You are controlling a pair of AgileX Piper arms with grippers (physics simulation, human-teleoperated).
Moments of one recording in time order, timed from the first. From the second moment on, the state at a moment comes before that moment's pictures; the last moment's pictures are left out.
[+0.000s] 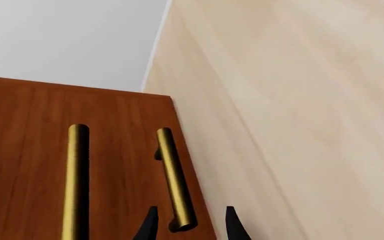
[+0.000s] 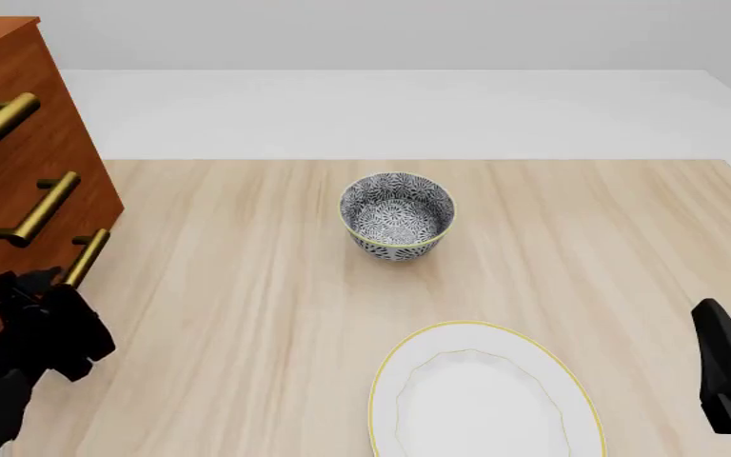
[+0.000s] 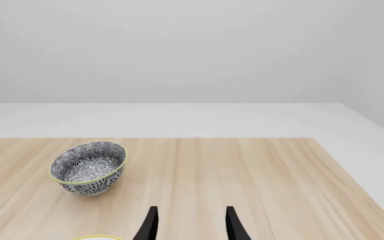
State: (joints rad) left arm 0.24 1.83 -0.23 -1.13 1.27; right arm 0.00 0.01 0.00 0.00 0.00
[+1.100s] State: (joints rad) left arm 0.26 1.87 -0.29 -1.13 1.28; right arm 0.00 0.01 0.00 0.00 0.00
